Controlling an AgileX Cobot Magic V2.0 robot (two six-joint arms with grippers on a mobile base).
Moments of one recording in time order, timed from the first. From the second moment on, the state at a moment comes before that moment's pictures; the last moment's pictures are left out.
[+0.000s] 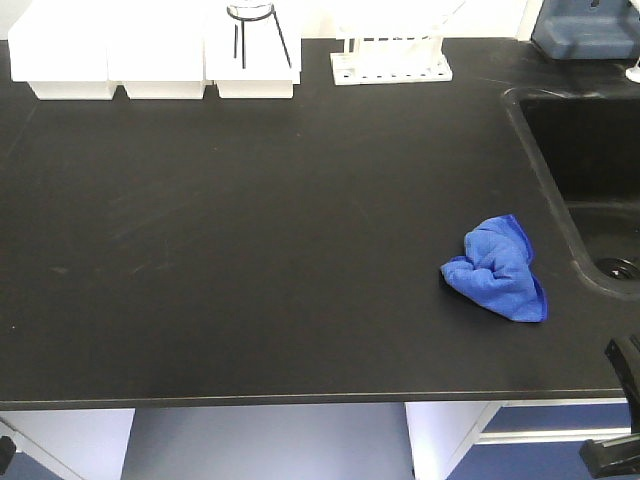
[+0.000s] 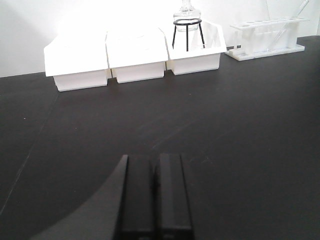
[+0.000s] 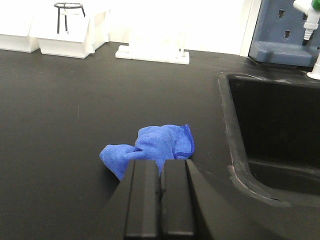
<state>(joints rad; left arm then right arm) -0.14 -0.02 0.03 0.15 0.23 -0.11 0.13 -0.01 0.03 0.06 0.28 -0.14</state>
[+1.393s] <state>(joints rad) -0.14 -0.02 0.03 0.15 0.23 -0.11 0.13 0.27 -0.46 0.07 0.31 -0.14</state>
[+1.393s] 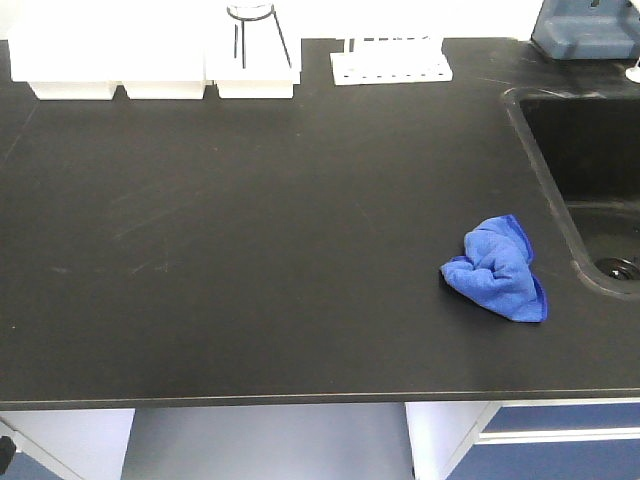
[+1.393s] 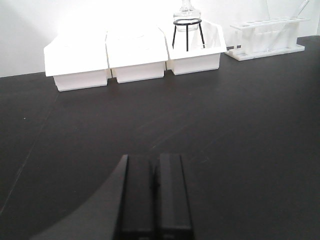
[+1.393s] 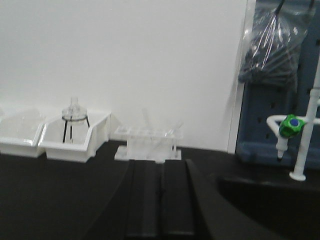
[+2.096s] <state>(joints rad) -0.14 -0.02 0.03 0.15 0.23 -0.11 0.13 0.81 -0.76 0.14 0.72 -0.15</state>
